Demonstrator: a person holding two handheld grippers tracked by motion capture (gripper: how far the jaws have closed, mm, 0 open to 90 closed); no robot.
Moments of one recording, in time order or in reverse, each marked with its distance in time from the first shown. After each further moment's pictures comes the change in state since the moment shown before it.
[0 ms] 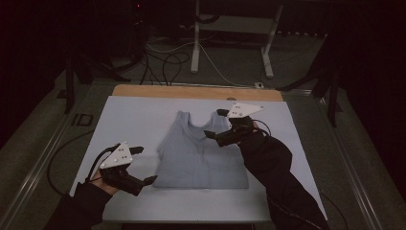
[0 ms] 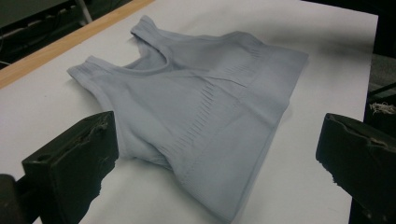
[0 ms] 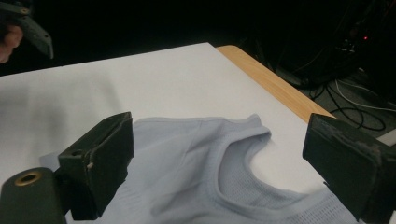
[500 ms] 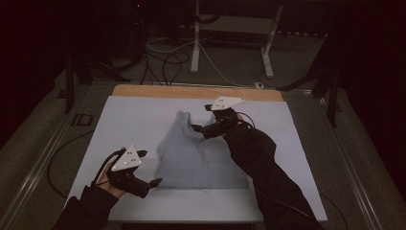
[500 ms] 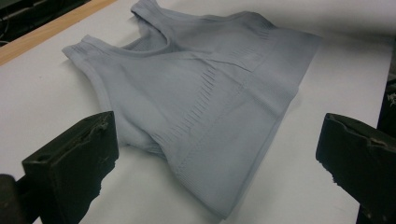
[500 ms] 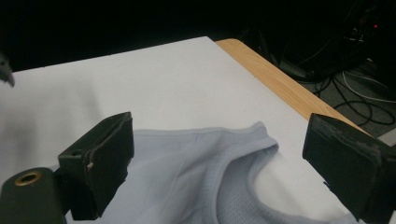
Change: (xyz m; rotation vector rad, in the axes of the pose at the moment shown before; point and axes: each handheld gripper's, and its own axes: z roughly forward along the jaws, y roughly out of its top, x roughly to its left) left arm -0.010 -0.005 0.016 0.058 0.038 -0.027; right arm -0.010 0.009 0.047 0.037 0.009 0.019
